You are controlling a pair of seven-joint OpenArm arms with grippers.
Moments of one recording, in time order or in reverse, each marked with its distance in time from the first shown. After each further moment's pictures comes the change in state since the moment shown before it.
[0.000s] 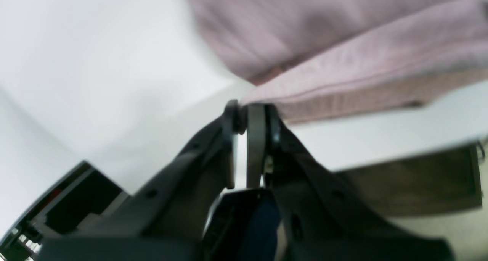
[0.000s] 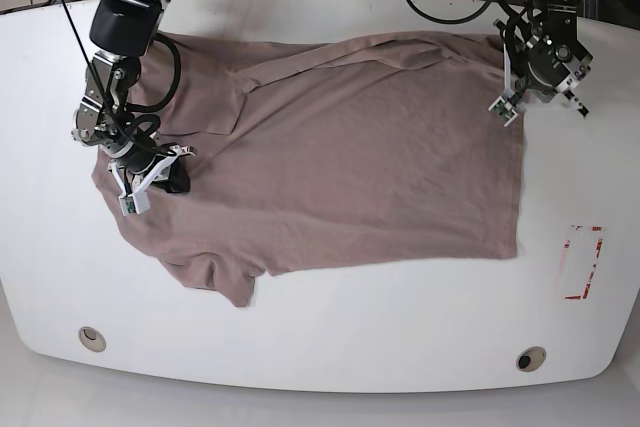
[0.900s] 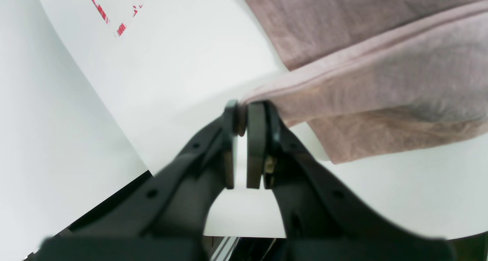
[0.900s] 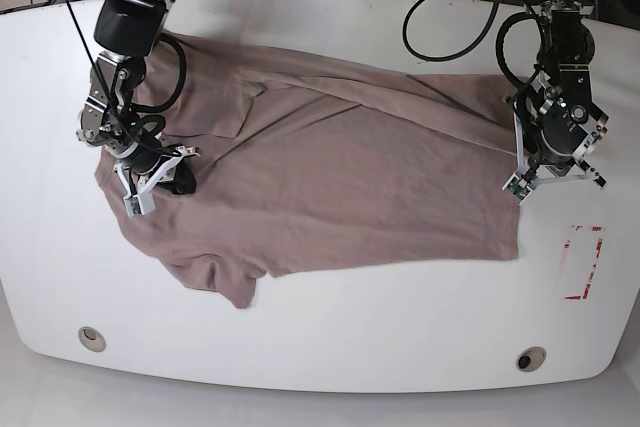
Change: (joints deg) left arm -14.8 0.1 0.0 -3.2 0.4 0.0 0.0; right arm 0.0 -0.5 -0.1 0.0 0.0 0.0 0.2
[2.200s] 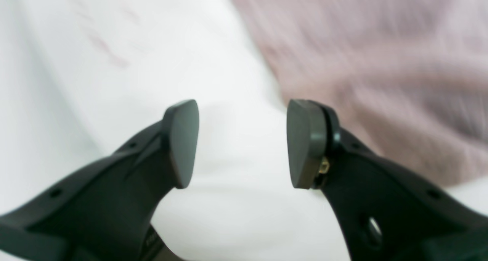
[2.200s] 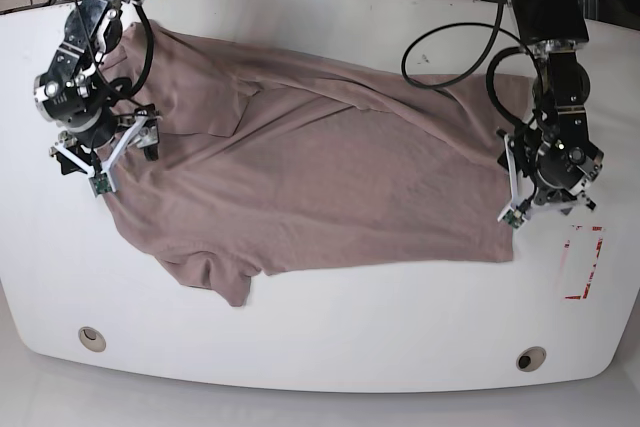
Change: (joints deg) left arm -7.2 2.8 -0.2 -10.0 -0.3 0.0 -1.2; right arm -14.6 -1.4 7.4 44.4 -3.5 -0.4 -25.3
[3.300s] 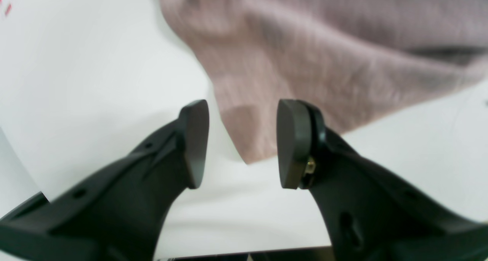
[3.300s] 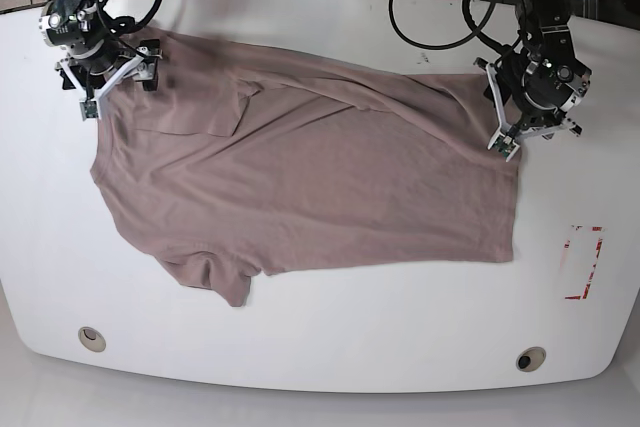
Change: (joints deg) left arm 17.5 6.1 -7.0 9.2 0.9 0.0 -8.1; right arm -11.4 -6.9 12.6 -1.2 4.4 0.0 -0.3
